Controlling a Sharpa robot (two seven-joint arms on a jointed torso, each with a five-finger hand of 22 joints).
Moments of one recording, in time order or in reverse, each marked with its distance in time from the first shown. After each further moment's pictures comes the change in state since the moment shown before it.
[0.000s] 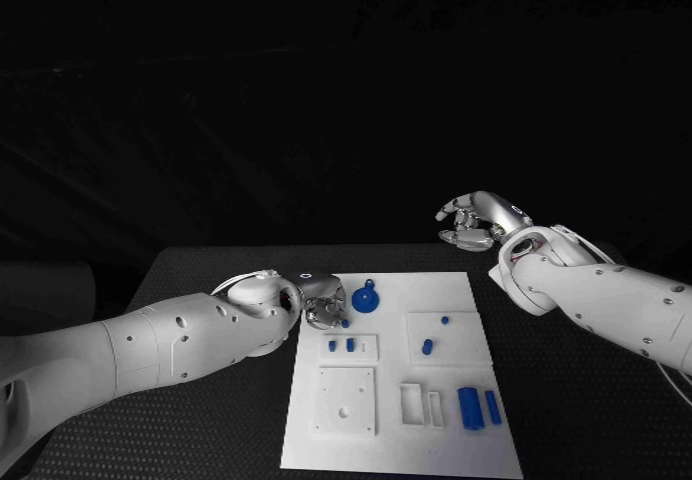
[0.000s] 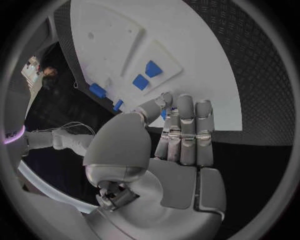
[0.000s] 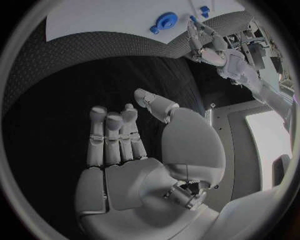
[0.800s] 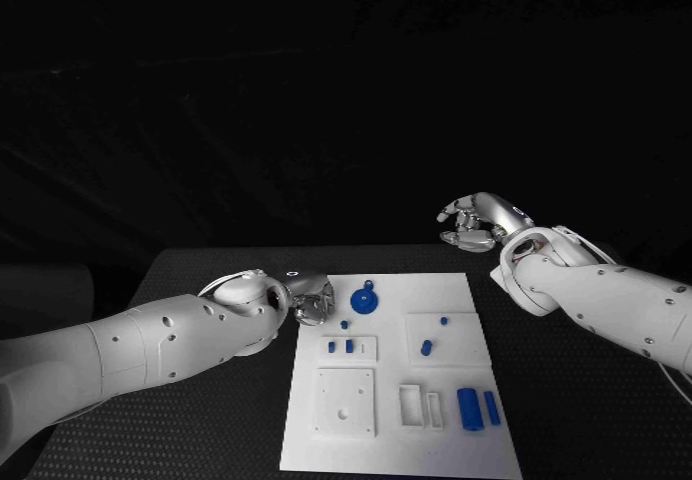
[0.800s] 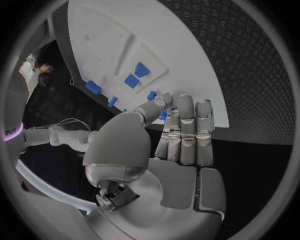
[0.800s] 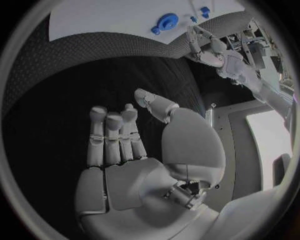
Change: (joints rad) left arm 0.000 -0.037 0.003 -0.009 0.035 -0.031 0.000; left_hand 0.001 -0.036 0.010 -0.021 0.000 -0.059 0.025 -0.029 -0.009 -0.026 0.014 -0.023 0.003 -0.005 0.012 -0.004 0.012 0.000 -0.005 0.005 -0.004 0.007; right arm 0.000 -0.008 0.000 -0.005 0.012 0.011 0.005; right_hand -0.005 0.002 -0.005 -0.005 0.000 -0.008 0.004 -0.007 -0.004 -0.008 0.003 0.000 -0.004 -0.006 0.000 0.000 -0.003 0.000 -0.006 0.005 -0.008 0.000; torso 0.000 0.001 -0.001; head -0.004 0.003
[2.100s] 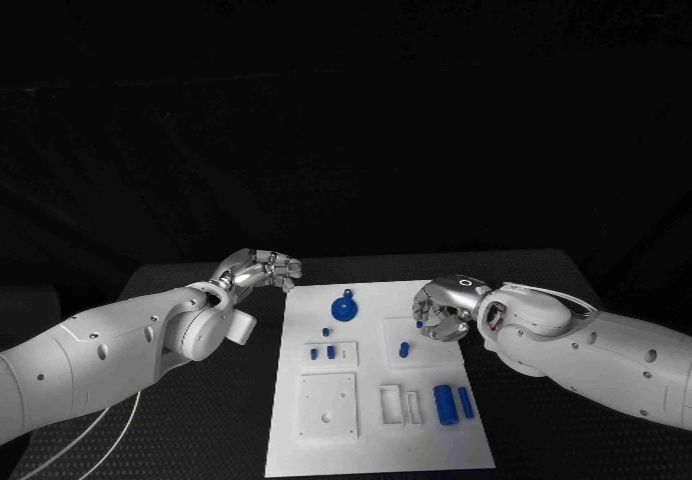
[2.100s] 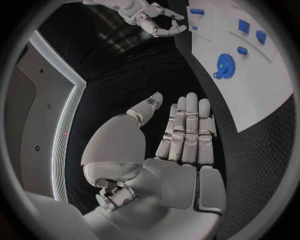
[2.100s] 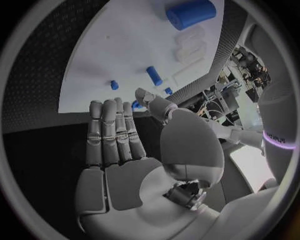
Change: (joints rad) left arm -0.042 -0.116 0.038 -0.011 1.239 0.017 0.387; left_hand -0.157 -0.018 -0.120 0.027 -0.010 -0.047 0.017 0.003 0.025 -0.116 0.066 -0.004 0.000 -0.222 0.104 -0.330 -0.097 0.018 -0.227 0.101 -0.236 -0.069; right arm -0.135 -0.102 -0.063 0.194 -0.403 0.316 -0.017; right_hand 0.017 0.021 -0.041 -0.012 -0.088 0.019 0.011 0.054 0.010 0.026 0.076 -0.805 -0.662 -0.090 0.075 -0.188 -0.300 0.003 -0.121 0.078 -0.197 -0.088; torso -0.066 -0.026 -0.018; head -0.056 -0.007
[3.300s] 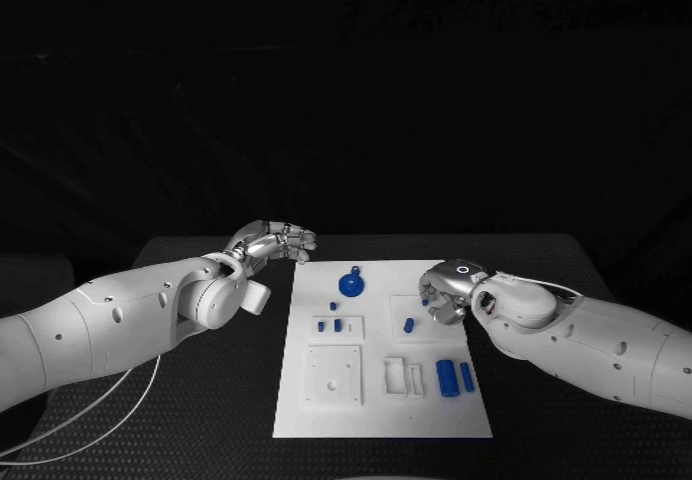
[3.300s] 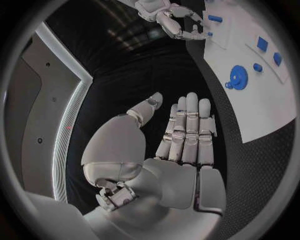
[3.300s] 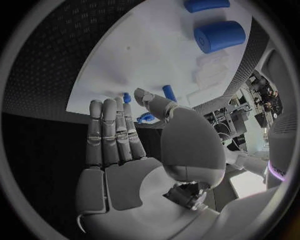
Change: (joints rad) left arm -0.004 -0.005 0.000 0.038 0.049 0.005 0.009; left_hand -0.004 0.004 -0.003 -0.003 0.000 -0.014 0.007 0.000 0.002 0.000 0.000 0.000 -0.003 0.015 0.007 -0.026 0.004 -0.003 0.004 0.004 -0.008 0.001; right arm -0.050 0.102 -0.017 -0.122 -0.183 -0.026 -0.095; right_hand 0.028 -0.047 0.074 0.041 -0.024 -0.008 0.007 -0.008 -0.011 0.036 0.000 -0.070 -0.038 0.000 0.000 0.000 -0.023 0.001 0.007 0.001 -0.012 -0.003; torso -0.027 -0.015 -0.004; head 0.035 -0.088
